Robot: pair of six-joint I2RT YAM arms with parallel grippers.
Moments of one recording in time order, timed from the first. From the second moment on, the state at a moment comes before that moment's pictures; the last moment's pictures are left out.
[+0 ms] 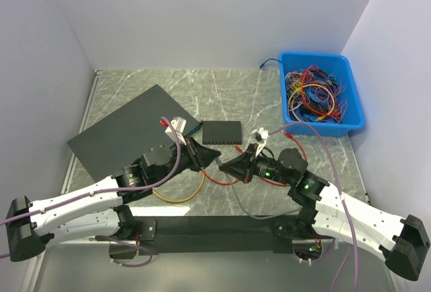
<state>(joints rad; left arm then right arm) -1.07 0.89 0.66 0.10 -0.20 -0.90 0.86 0.74 0.44 0.26 -0.32 0.54</state>
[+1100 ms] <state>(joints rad) -1.07 0.91 0.66 0.04 -0.21 -0.91 1.06 0.76 0.57 0.05 0.00 0.39</state>
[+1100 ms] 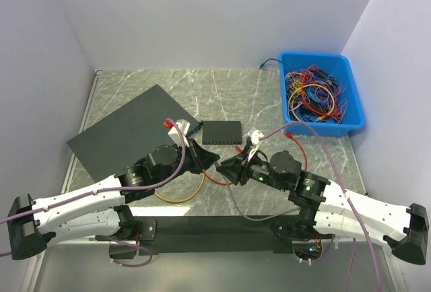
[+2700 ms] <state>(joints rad) -0.87 1.17 0.82 -0.06 -0.24 -0.84 0.91 0.83 0.61 -0.21 0.40 0.52</state>
